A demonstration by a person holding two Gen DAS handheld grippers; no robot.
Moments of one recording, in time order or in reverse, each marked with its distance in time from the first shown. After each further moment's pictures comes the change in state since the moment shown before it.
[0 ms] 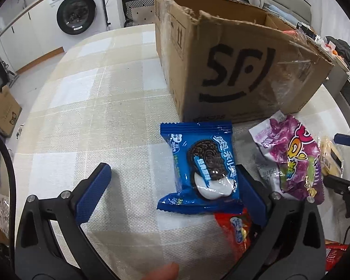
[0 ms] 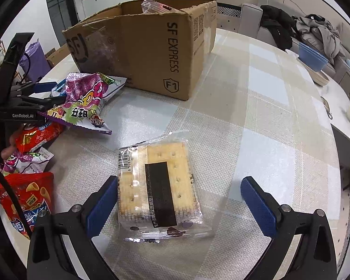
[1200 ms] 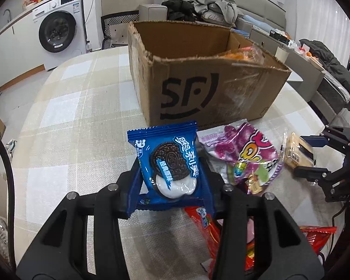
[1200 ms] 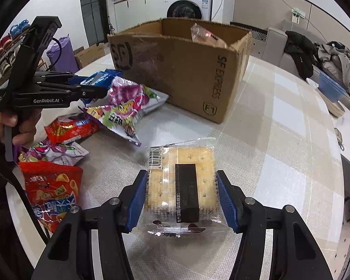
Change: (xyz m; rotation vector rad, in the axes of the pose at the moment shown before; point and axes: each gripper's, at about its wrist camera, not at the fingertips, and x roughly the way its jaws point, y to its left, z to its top) left arm -0.047 -0.020 -0.028 0.065 -0.117 -0.147; right arm -0.030 0.030 -0.004 -0.138 -0.123 0.103
